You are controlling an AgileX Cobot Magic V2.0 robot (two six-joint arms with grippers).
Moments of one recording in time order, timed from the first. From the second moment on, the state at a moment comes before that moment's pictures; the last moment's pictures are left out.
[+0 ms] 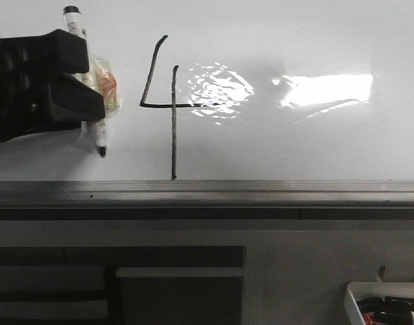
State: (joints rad) left arm -0.68 1.25 -0.44 -0.24 -0.37 -0.30; right arm 0.71 1.05 -1.07 0.22 0.33 -0.28
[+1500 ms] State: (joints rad) left arm -0.61 0.51 -0.25 -0.02 -0.31 -0.28; right arm 0.71 0.52 -0.68 0.15 0.17 -0.28
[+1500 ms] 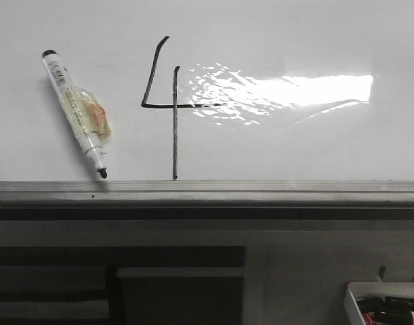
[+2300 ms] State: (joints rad) left arm -0.61 0.24 -0.16 0.19 -0.21 -0.28; right arm 0.71 -0.01 -0.35 0.14 0.31 -0.28
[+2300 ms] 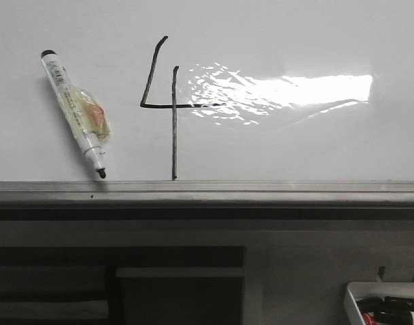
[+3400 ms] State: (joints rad) left arm -0.13 0.04 0.00 0.04 0.08 -0.17; right arm 0.71 -0.01 -0.35 0.14 0.31 -0.28
